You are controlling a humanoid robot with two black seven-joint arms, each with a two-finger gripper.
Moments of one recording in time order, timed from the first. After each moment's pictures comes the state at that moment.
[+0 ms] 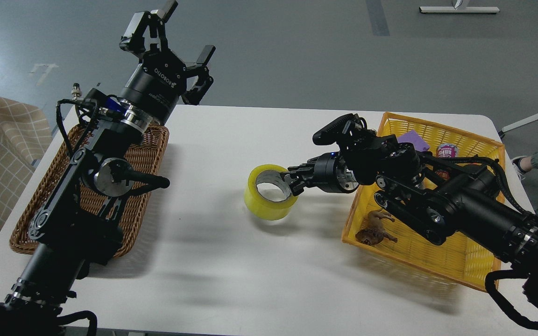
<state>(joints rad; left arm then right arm) -0.43 0.09 -1.41 -1.34 0.71 -0.29 -0.10 0.94 -0.09 0.45 0.92 -2.07 0.49 0.22</state>
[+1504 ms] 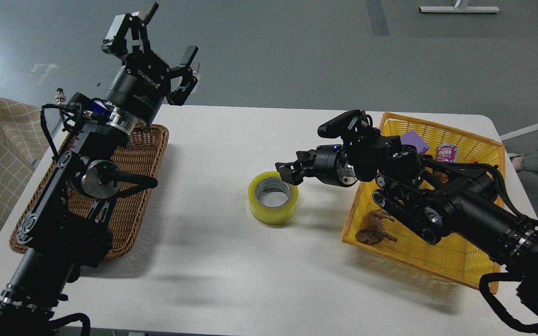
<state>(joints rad) -0.41 0.13 -1.45 -1.34 0.71 -0.29 -0.10 0.92 -0.09 0.58 0.91 -2.05 0.31 0.18</state>
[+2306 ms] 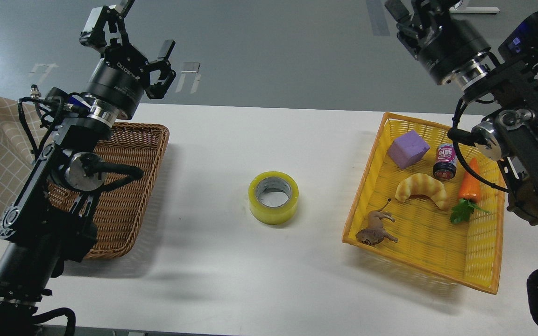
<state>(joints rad) -0.41 0.18 -1.46 -1.34 0.68 -0.22 -0.10 0.75 -0.25 1.18 1.20 -1.06 0.14 0.24</state>
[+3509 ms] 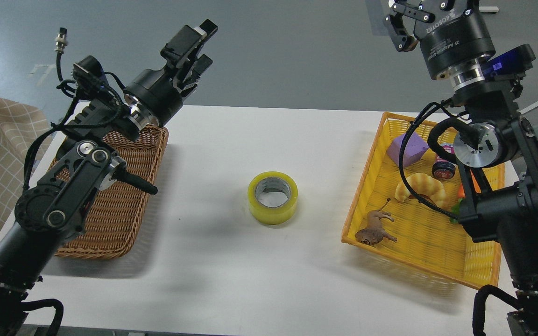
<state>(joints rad) -0.52 0.28 -1.20 -1.35 1.40 -0.22 -0.15 0.64 -0.02 1.39 1.32 -0.78 0.14 0.11</state>
